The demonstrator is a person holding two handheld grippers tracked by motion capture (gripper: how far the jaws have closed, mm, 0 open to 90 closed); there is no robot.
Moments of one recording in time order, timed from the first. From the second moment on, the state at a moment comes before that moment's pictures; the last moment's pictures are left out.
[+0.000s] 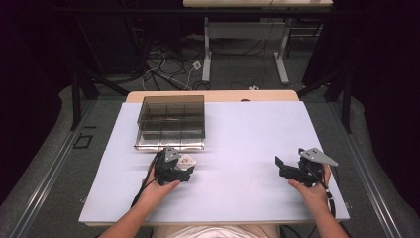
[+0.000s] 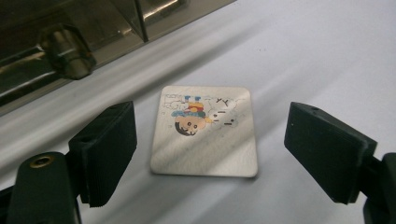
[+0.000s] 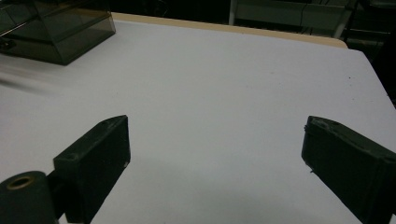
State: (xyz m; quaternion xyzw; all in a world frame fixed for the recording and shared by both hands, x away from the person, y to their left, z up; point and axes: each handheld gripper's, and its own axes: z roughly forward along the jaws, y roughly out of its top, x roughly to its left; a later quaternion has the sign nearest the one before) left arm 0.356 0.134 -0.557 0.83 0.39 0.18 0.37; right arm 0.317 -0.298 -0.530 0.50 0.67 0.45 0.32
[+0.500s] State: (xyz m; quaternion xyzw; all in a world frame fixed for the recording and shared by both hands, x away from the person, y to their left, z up) left arm 0.365 0.129 -0.564 0.83 0.40 0.17 0.35; right arm 0.317 -0.298 -0.530 0.50 0.67 0.45 0.32
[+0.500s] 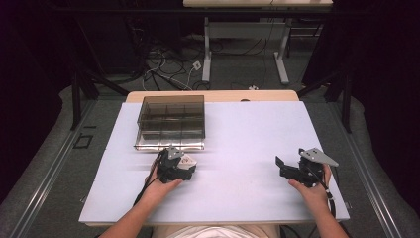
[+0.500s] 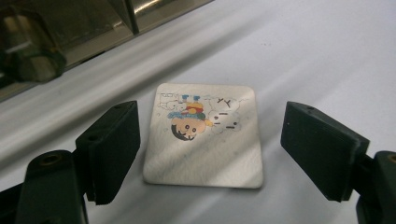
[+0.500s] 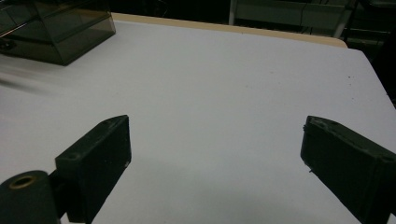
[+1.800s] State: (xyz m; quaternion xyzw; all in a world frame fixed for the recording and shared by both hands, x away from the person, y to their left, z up) left arm 0.370 0.131 -0.567 0.83 0.40 0.16 0.36; right arm 0.316 -0.297 -0.531 0.50 0.68 0.44 0.31
